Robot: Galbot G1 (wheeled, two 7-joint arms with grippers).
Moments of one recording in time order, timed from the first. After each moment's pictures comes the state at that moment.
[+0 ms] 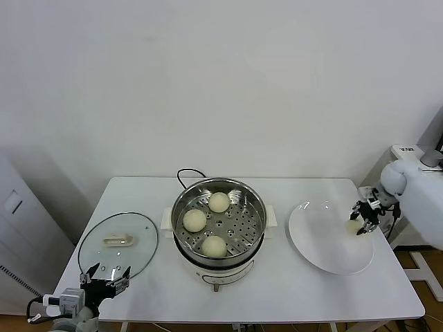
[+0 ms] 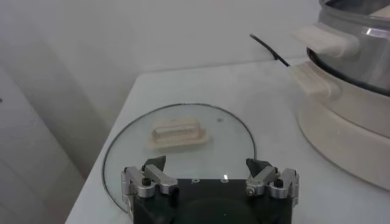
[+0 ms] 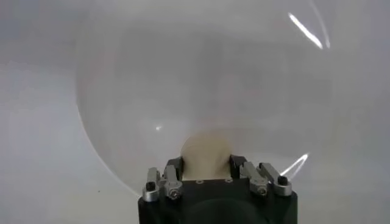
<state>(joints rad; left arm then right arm) 1.63 -1.15 -0.64 -2.10 -0.33 0.50 -0.08 0.09 0.70 -0.70 0.79 -0.19 0.20 -1.24</state>
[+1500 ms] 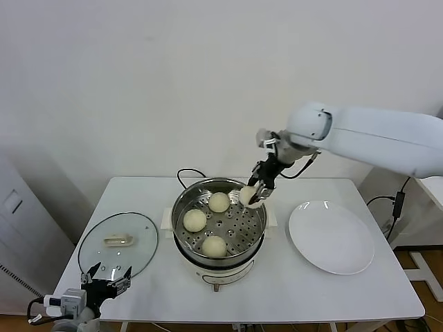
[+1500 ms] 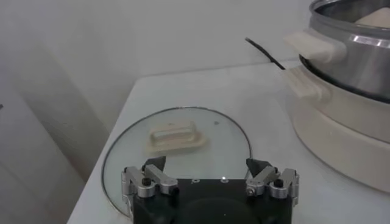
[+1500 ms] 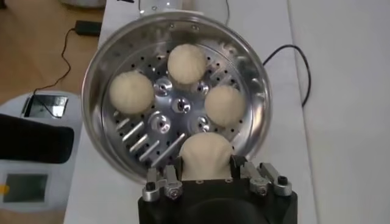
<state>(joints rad) 1.63 -1.16 -0.63 -2.12 -0.32 0.50 -0.08 0.85 0.97 -1.60 1.43 0.90 -0.42 -0.89</state>
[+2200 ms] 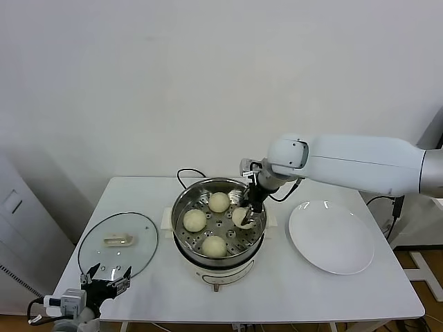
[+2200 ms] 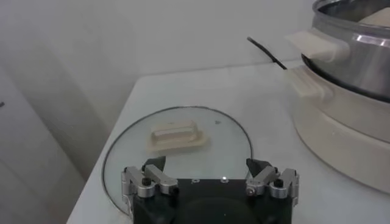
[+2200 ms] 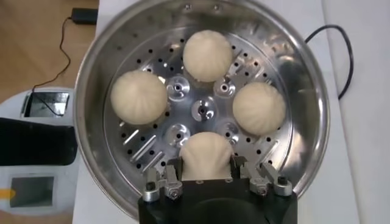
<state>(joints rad) 1.63 -1.17 -0.63 -2.11 -0.32 0.50 -0.08 0.73 1.00 -1.60 1.47 0.89 -0.50 -0.75</state>
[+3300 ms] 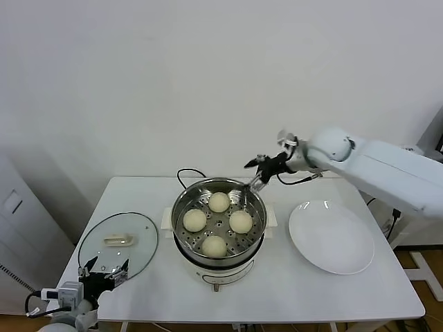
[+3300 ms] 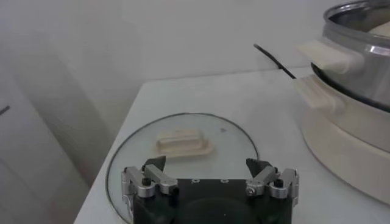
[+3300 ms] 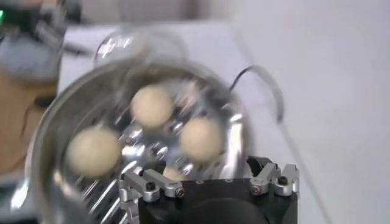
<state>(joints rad) 1.59 -1.16 -0.65 -2.10 -0.34 0.51 -0.09 0.34 0.72 -0.99 1.41 0.99 -0.33 -0.60</state>
